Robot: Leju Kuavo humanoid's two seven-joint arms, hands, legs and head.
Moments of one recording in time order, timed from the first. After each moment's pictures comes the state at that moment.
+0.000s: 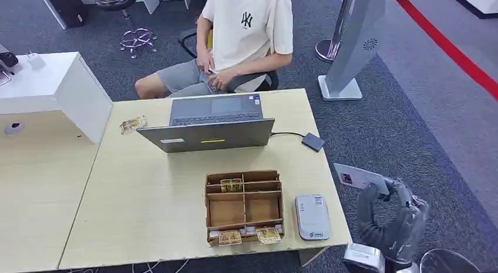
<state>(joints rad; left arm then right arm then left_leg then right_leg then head) -0.07 -0.11 -0.49 -0.18 0.02 0.23 0.28 0.30 0.28 -0.03 -1.98 0.74 -0.69 -0.69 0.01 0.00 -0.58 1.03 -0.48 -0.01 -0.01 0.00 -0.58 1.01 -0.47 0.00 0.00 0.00</state>
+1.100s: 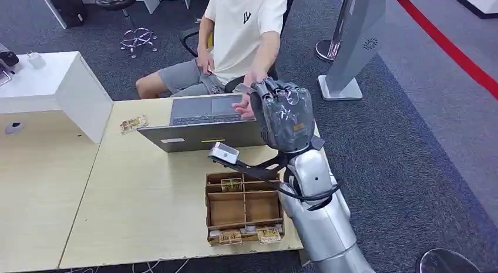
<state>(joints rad) -0.12 -0.11 -0.61 -0.18 -0.09 0.15 0.31 -0.44 0.21 0.35 -1.45 1.55 -0.69 -0.13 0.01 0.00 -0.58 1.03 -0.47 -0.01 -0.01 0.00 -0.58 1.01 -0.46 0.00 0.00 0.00</state>
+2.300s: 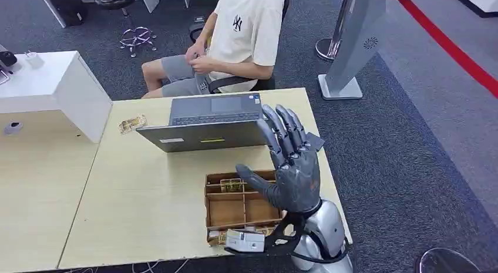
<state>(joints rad) -0.09 -0.11 -0.62 -0.18 0.00 0.19 0.30 -0.05 0.26 0.32 -1.72 1.16 -0.70 -0.64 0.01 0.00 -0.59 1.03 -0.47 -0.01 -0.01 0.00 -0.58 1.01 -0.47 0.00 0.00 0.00</state>
